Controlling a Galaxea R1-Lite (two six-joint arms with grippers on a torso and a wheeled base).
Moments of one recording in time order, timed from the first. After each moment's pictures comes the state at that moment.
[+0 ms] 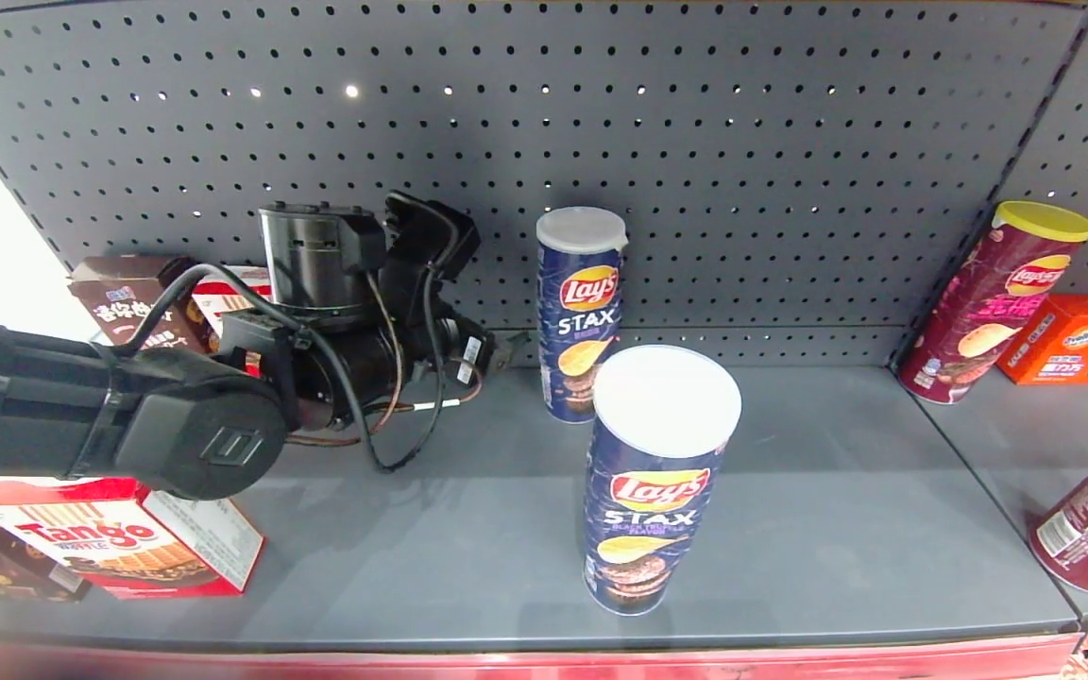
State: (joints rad) left arm -0.46 1.86 -1.12 -0.56 0.10 0.28; right arm 0.11 0.10 0.00 0.00 -0.07 -0.01
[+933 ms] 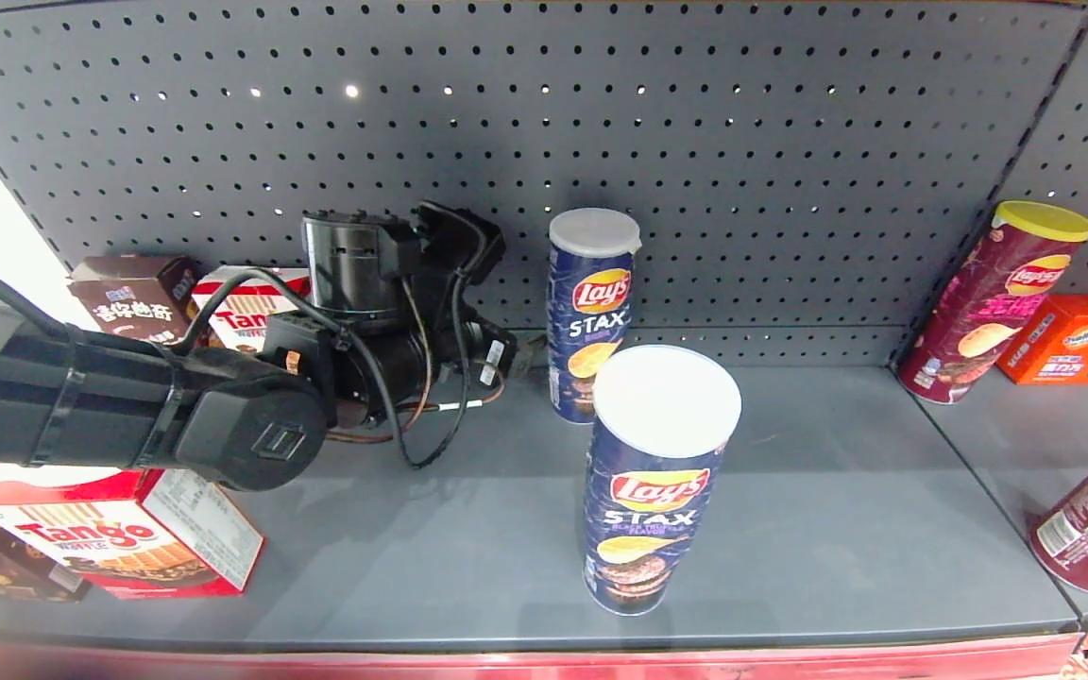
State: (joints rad) left arm -0.49 1.92 -1.17 -0.56 0.10 0.27; right arm 0.11 0.10 0.00 0.00 -0.07 -0.01
